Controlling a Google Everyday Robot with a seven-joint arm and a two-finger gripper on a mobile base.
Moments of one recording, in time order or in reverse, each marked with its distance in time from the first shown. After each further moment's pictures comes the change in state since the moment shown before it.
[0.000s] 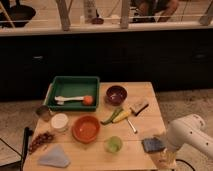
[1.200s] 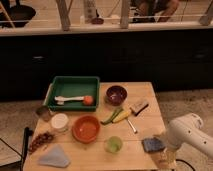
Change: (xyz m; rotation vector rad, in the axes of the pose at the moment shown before) arm 0.004 -0.001 0.005 -0.019 0.017 -0.018
